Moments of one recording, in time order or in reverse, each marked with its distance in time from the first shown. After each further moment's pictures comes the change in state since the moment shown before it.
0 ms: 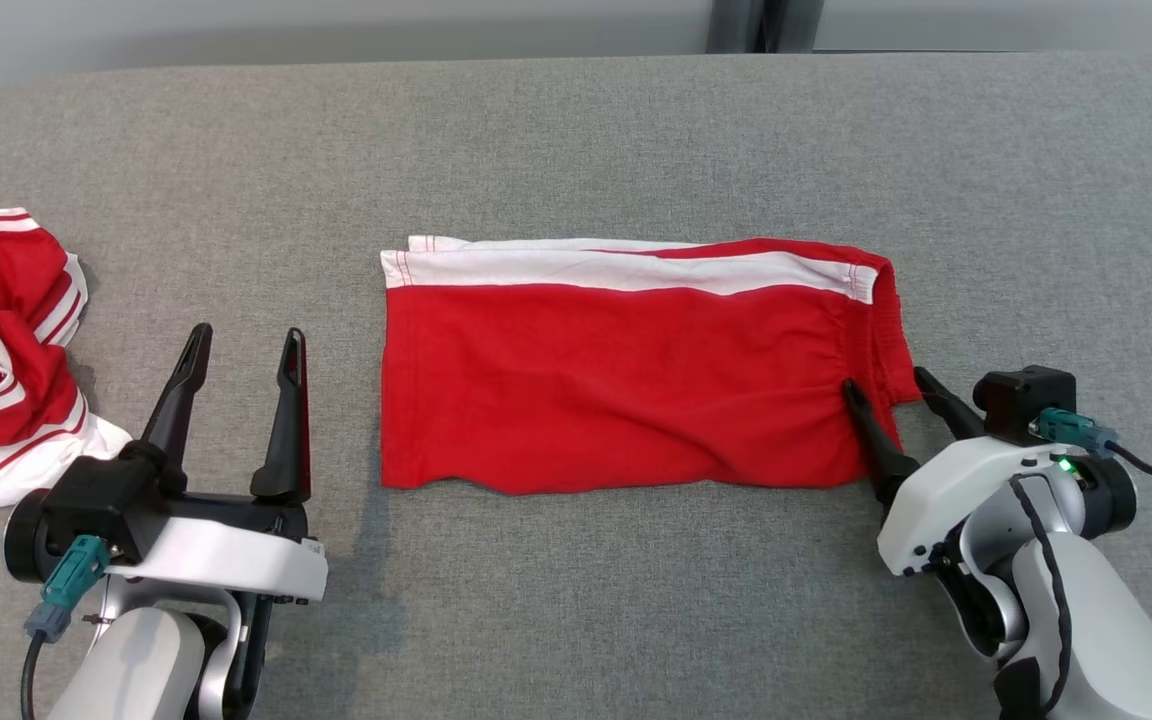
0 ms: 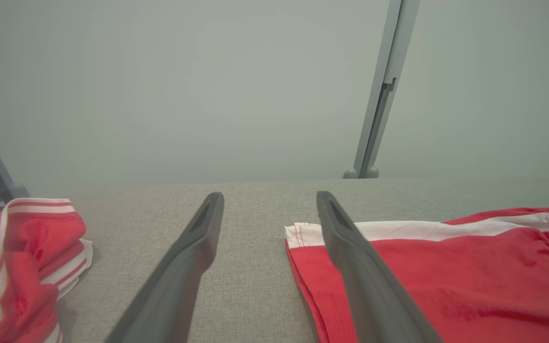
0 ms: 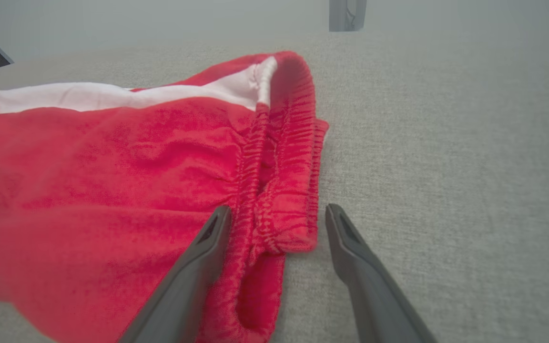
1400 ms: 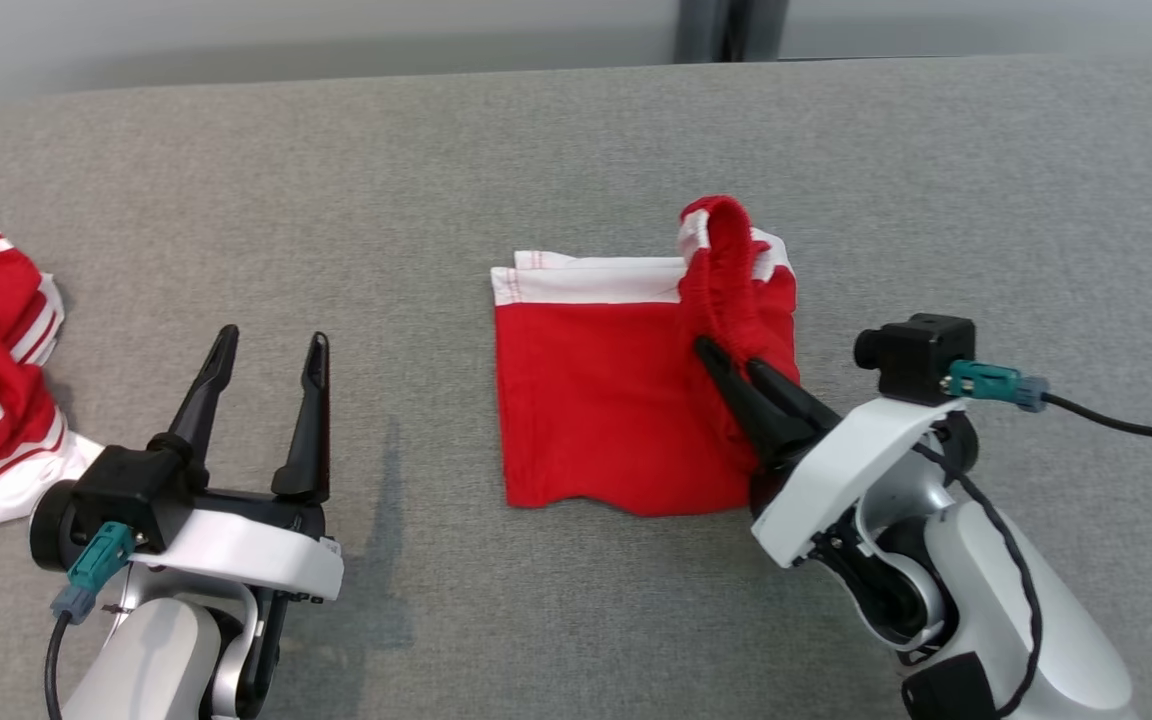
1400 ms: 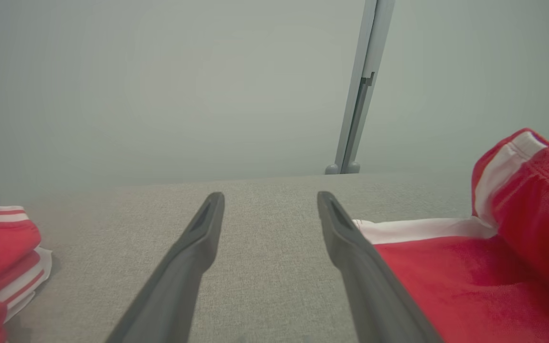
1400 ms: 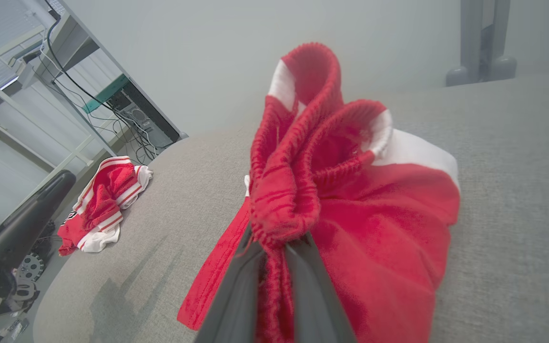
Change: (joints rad) left arm -0.032 -0.006 -0.027 0.053 -0.002 -0.027 0.002; right arm -0.031 0.024 0.231 -0.264 0.373 0.000 0.110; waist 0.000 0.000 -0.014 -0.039
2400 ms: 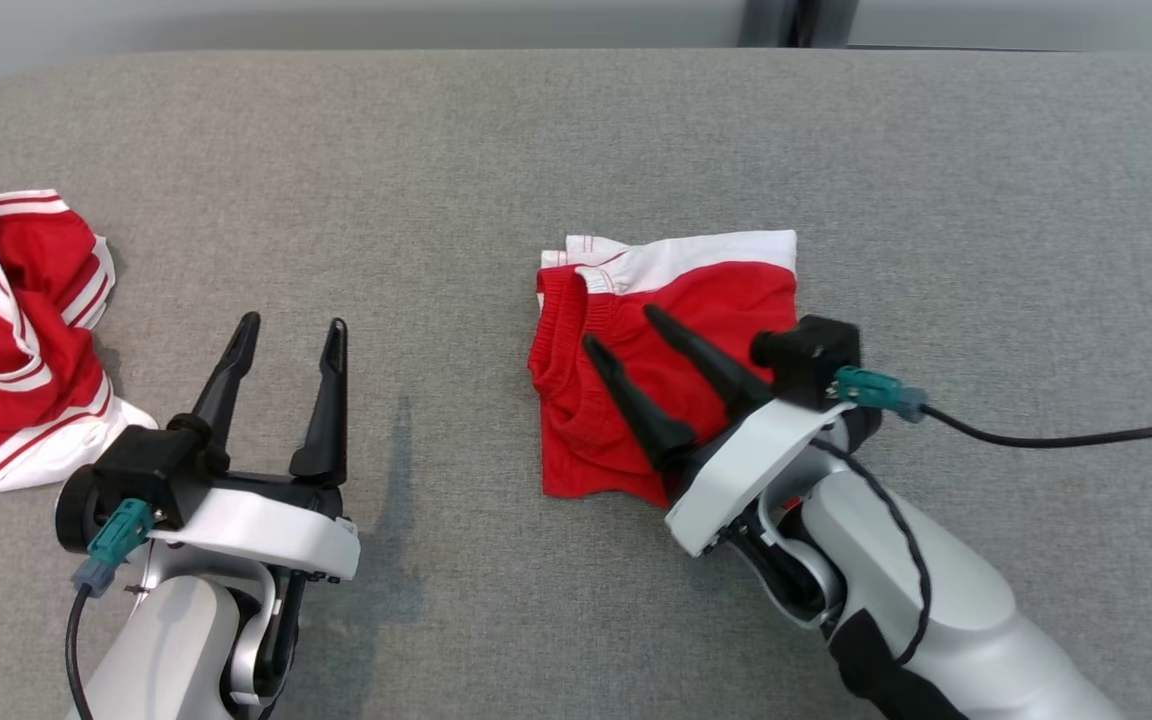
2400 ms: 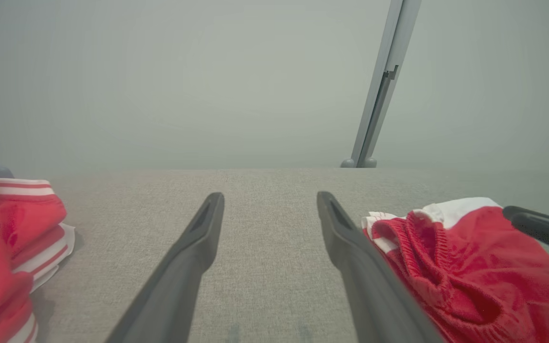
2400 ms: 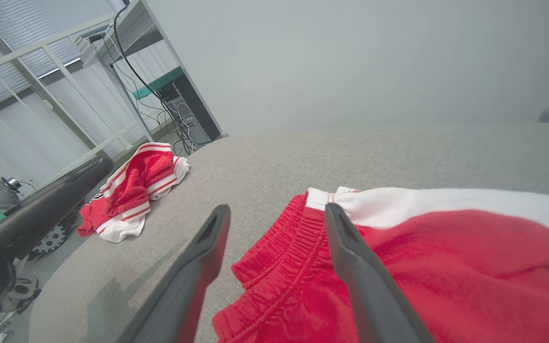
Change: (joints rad) left arm -0.052 -0.058 0.002 0.088 0.004 -0.042 -0.012; right arm -0.242 0.016 0.381 0.351 0.087 0.000 -0.367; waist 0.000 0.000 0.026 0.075
